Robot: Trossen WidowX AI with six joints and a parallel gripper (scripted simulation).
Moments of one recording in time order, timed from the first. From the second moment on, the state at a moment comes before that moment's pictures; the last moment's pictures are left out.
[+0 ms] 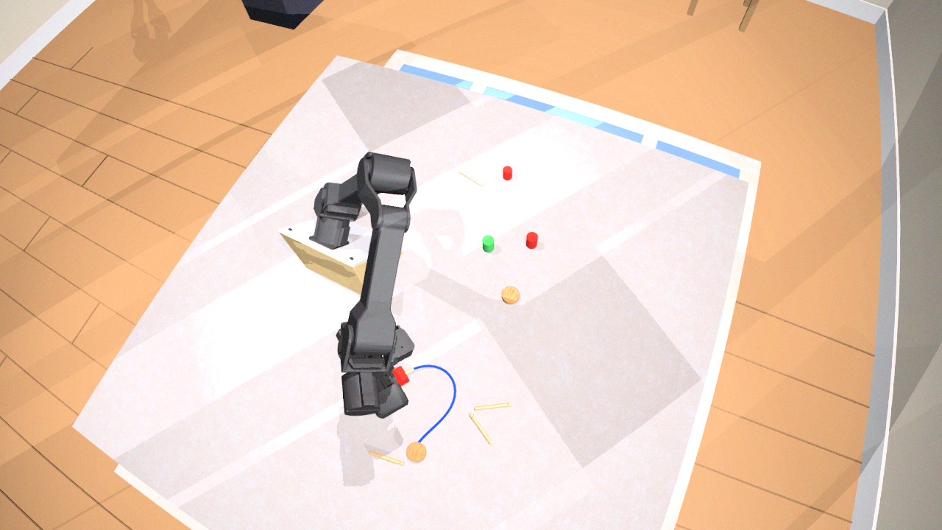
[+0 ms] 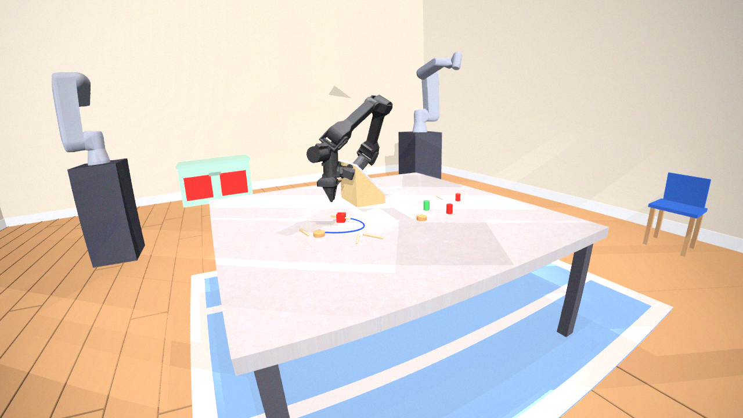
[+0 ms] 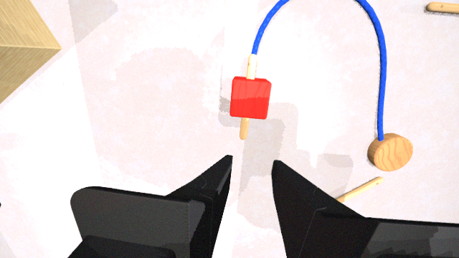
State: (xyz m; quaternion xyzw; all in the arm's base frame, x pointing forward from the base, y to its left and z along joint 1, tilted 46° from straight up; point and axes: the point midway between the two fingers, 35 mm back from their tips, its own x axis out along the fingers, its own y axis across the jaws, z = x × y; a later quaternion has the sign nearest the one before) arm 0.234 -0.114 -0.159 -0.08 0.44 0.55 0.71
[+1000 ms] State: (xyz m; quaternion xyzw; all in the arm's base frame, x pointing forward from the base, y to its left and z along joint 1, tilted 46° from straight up) arm 0.236 -0.078 -0.194 -0.08 0.43 0.55 0.71
